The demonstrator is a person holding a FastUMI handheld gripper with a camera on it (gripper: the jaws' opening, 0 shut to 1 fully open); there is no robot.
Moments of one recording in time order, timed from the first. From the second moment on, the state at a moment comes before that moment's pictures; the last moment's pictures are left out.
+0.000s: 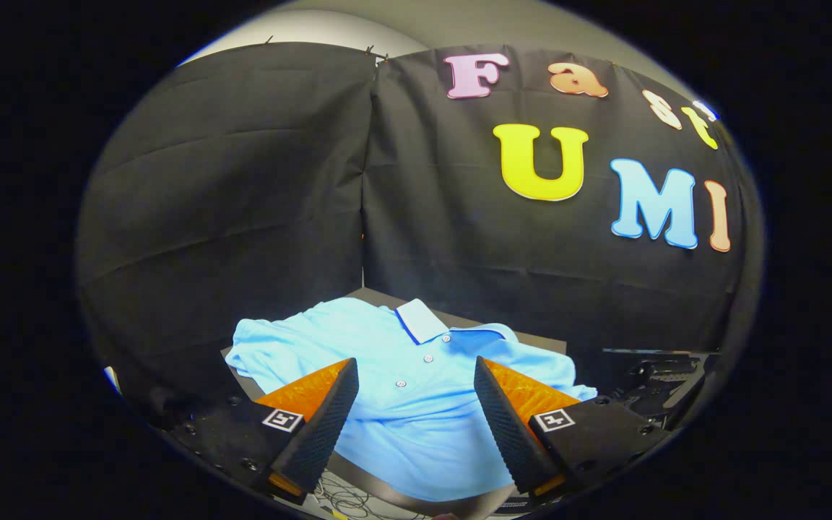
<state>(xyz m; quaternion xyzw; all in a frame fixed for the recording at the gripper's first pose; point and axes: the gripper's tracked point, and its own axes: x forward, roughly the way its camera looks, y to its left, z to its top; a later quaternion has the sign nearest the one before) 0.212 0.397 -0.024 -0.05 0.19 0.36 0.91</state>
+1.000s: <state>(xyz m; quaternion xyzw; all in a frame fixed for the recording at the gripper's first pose) 0.254 0.436 -0.088 -0.11 0.31 0.34 0.88</state>
